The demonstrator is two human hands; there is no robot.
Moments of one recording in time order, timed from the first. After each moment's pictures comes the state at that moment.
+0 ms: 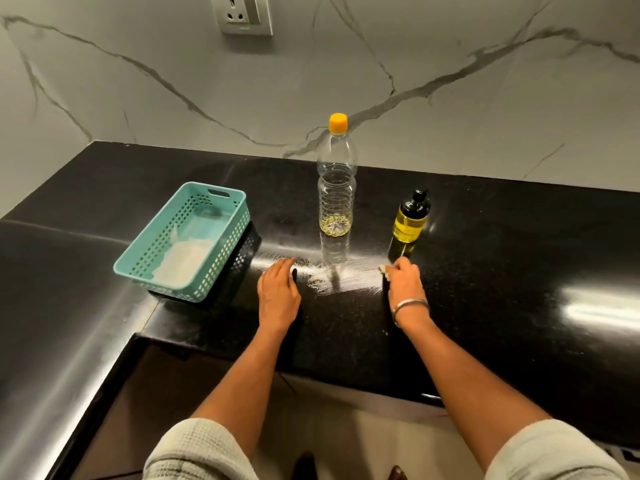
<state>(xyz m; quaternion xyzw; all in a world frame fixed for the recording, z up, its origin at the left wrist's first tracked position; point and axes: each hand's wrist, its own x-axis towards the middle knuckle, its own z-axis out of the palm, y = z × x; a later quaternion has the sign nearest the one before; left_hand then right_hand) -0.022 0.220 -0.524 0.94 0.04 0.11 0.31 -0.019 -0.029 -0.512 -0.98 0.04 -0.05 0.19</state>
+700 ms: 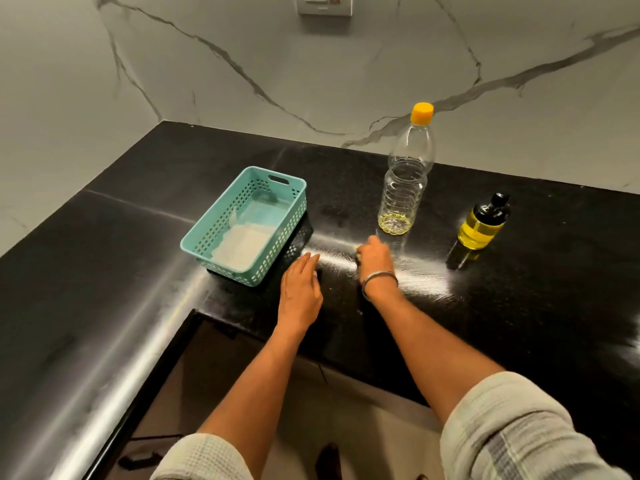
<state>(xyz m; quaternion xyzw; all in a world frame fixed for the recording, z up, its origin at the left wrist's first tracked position) -0.034 0.281 -0.520 0.95 0.05 0.09 0.29 0.035 0.131 -0.494 -0.96 0.00 0.02 0.29</state>
